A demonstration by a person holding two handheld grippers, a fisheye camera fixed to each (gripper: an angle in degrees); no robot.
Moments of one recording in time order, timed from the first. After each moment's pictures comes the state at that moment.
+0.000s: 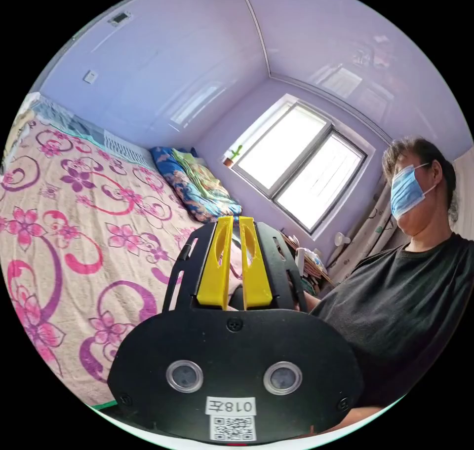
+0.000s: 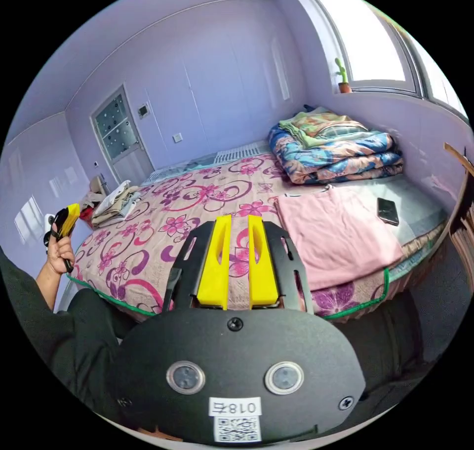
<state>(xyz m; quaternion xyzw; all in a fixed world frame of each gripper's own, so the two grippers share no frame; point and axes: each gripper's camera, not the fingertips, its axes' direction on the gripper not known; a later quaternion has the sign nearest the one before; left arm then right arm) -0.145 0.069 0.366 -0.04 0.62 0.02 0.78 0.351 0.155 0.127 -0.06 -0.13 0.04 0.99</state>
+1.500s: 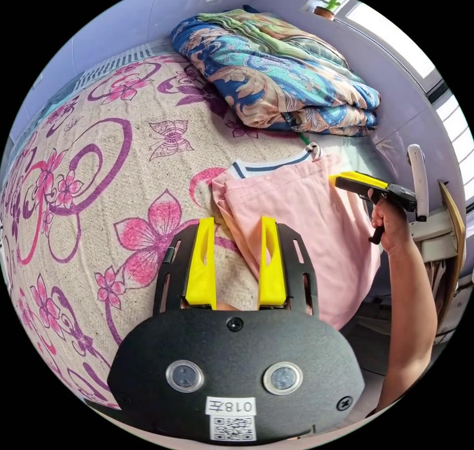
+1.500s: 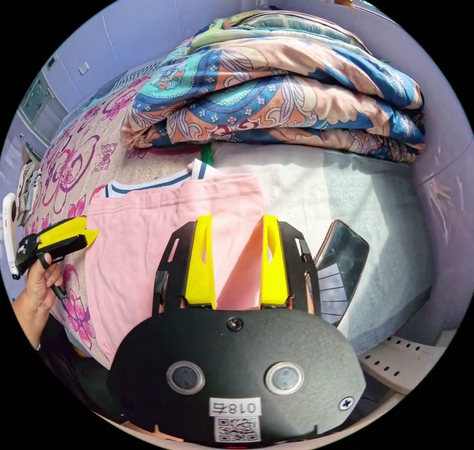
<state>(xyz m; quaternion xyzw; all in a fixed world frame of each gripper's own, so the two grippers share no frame) 0.492 -0.392 0.219 -0.33 0.26 0.23 0.88 0.656 0.037 0.480 -0.35 0.01 -0.03 0.94</state>
